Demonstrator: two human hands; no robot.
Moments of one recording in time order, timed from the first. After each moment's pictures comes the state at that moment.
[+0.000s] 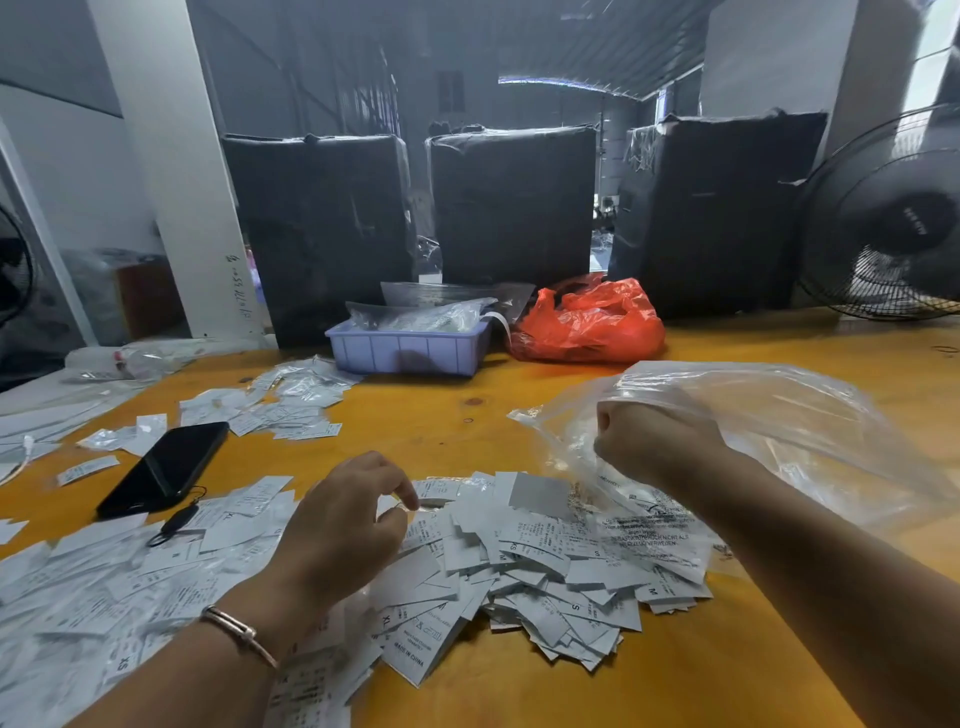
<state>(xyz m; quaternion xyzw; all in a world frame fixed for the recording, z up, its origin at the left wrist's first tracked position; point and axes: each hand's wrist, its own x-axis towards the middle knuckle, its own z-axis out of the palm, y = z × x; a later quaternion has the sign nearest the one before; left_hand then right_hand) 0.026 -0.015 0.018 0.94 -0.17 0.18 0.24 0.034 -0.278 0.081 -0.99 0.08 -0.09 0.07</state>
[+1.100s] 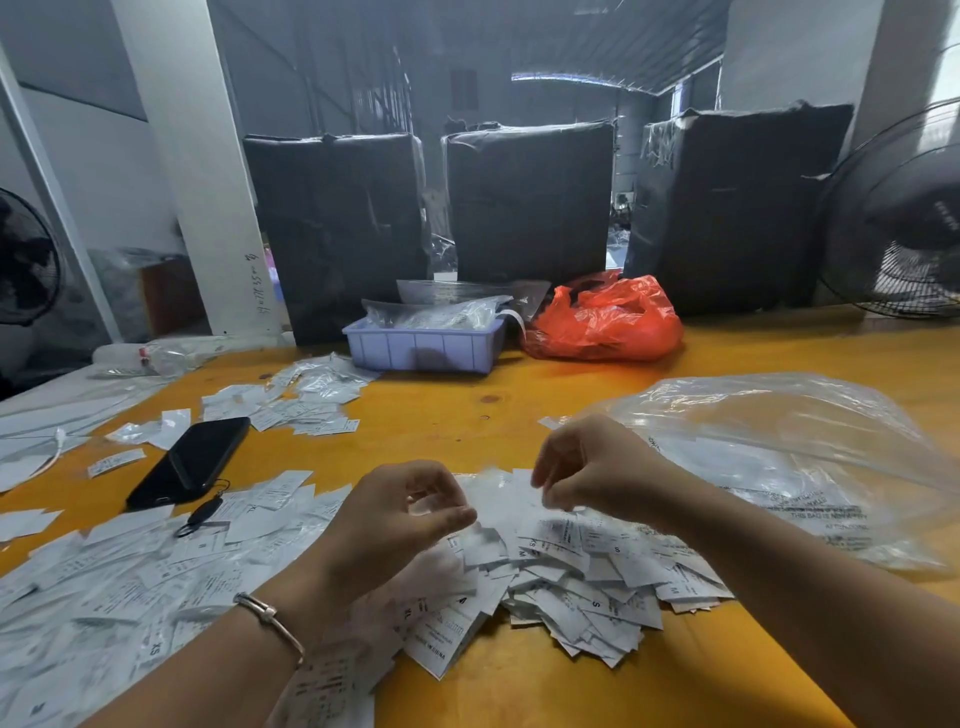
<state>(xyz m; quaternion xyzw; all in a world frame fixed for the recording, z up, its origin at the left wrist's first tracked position) 0.020 -0.024 0.023 0.86 -0.23 0.09 0.44 0.029 -0.252 0.054 -0.90 -0.16 0.01 0.39</state>
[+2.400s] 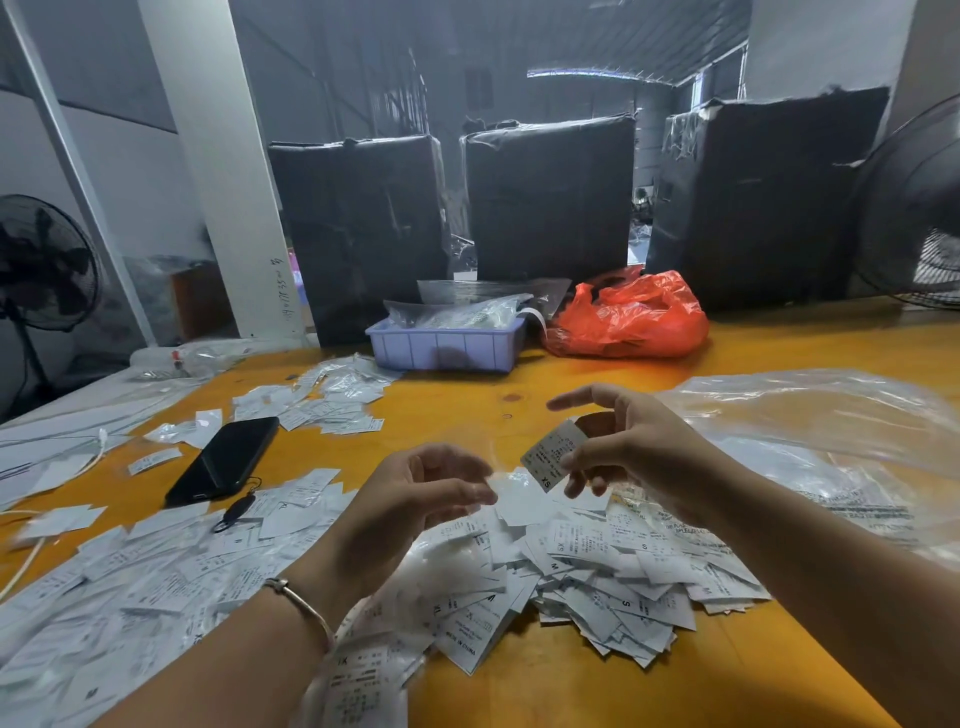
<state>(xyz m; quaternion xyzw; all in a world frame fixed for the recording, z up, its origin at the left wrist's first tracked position) 0.019 -0.018 0.033 0.72 -0.16 -0.06 0.68 0.030 -0.255 0.059 -0.75 -0.14 0.04 0.65</state>
